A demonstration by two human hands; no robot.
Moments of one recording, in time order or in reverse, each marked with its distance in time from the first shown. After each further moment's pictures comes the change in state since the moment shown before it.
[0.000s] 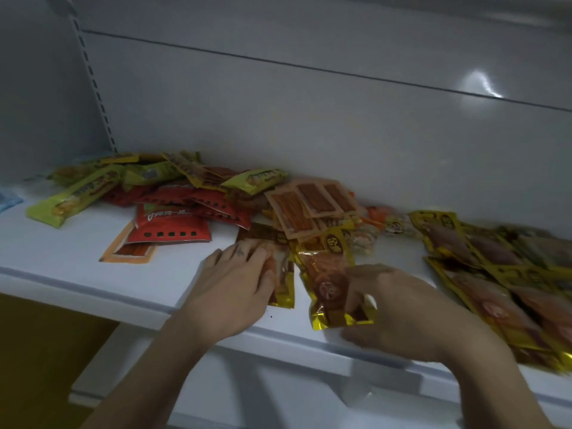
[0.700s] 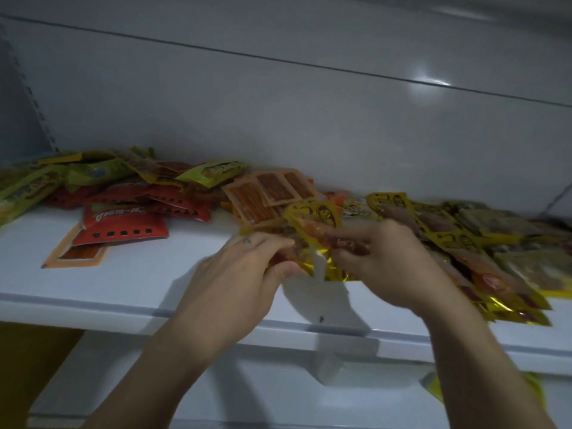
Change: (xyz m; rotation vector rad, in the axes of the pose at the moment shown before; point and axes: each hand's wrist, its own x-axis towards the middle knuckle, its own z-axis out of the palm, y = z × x) left_hand -0.022 0.065 -0.029 -0.235 0.112 0.167; right_hand -0.021 0.016 -0.018 0.337 0.317 0.201
